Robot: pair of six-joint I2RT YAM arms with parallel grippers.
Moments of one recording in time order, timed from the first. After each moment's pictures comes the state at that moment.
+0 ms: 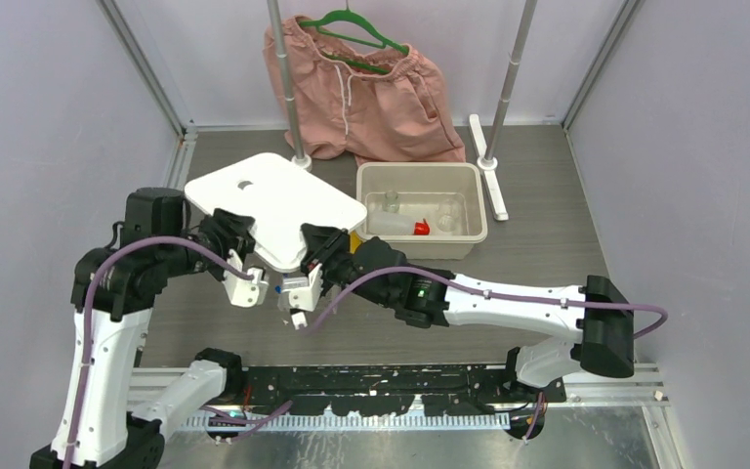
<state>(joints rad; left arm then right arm) -0.24 0.93 1.51 -1.42 0.45 1.86 1.27 1.40 1.08 0.22 0.20 -1.27</state>
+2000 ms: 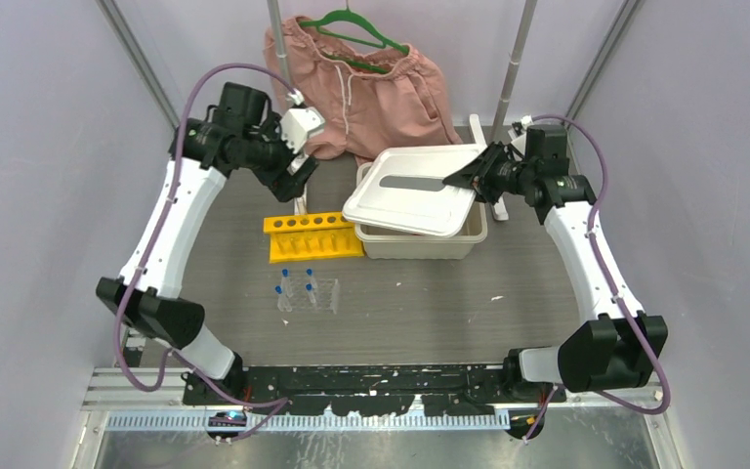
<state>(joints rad) -0.33 1.57 1.94 -1.22 0.24 0.54 0.06 1.31 1.26 -0.56 -0.62 0.87</state>
